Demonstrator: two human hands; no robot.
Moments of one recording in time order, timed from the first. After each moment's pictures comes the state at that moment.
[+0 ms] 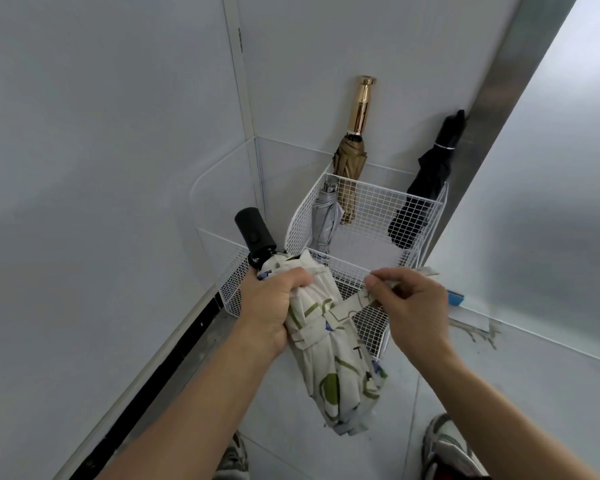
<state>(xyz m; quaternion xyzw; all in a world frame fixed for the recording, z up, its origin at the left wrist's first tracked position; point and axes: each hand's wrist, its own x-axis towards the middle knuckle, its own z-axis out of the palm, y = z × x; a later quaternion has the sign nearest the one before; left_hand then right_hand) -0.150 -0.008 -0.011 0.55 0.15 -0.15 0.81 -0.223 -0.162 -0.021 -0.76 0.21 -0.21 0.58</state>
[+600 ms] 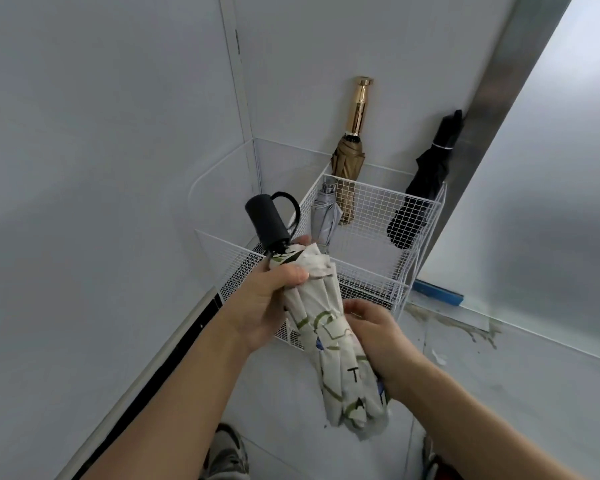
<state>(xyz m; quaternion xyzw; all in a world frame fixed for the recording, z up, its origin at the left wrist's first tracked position) -0.137 0.015 -0.009 0.48 -0.06 -0.32 0.81 -0.227 -0.132 -0.026 -0.65 0.29 0.08 0.70</state>
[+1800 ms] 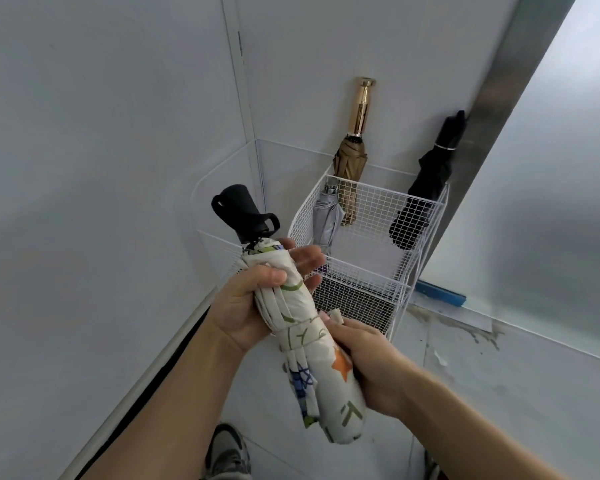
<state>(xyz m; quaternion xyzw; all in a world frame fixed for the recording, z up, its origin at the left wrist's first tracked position) -0.132 0.025 -0.014 0.34 -0.14 -0.34 0.87 -0.237 -0.120 -0.026 -0.47 0.22 0.21 0.83</state>
